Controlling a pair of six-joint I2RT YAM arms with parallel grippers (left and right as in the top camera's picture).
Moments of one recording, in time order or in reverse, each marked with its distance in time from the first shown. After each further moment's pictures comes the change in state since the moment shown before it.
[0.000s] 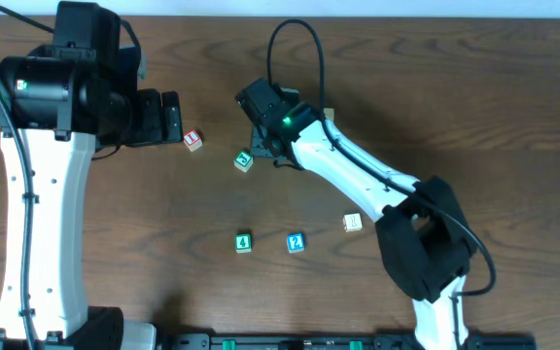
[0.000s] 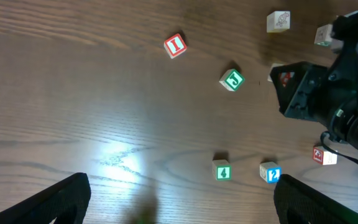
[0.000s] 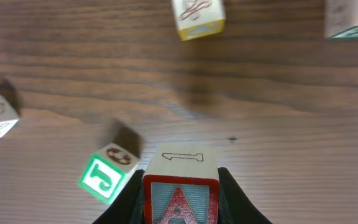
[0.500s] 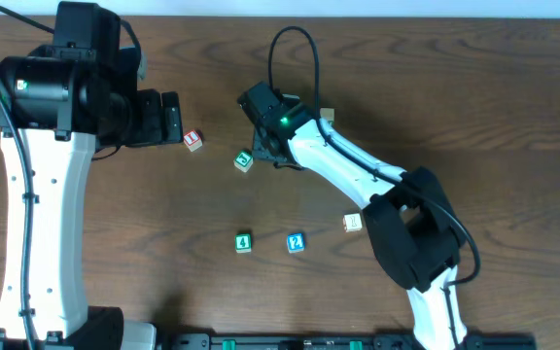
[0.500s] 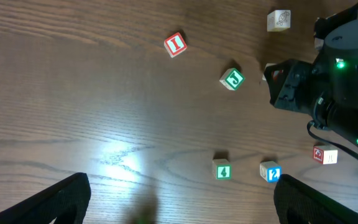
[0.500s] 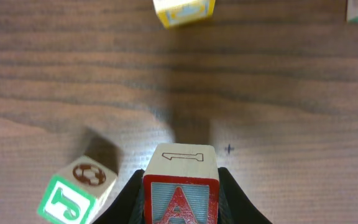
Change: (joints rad) left arm 0.000 0.000 0.000 -0.003 0.000 0.000; right arm -0.013 0.065 0.000 0.024 0.011 0.000
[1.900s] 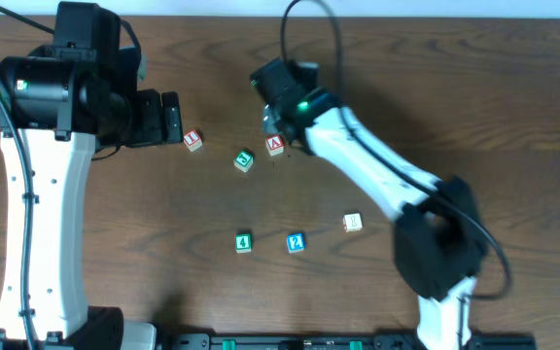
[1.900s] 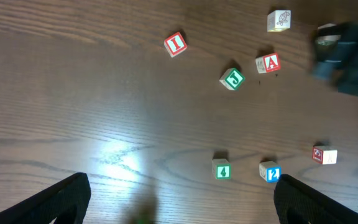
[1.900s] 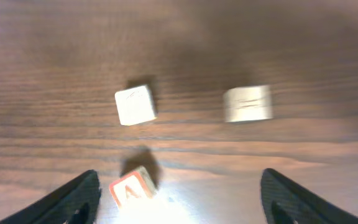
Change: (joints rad) left arm 0.000 -0.004 0.000 -0.003 0.000 -0.004; right arm -0.068 -0.151 0.047 -0.051 0.200 -0.113
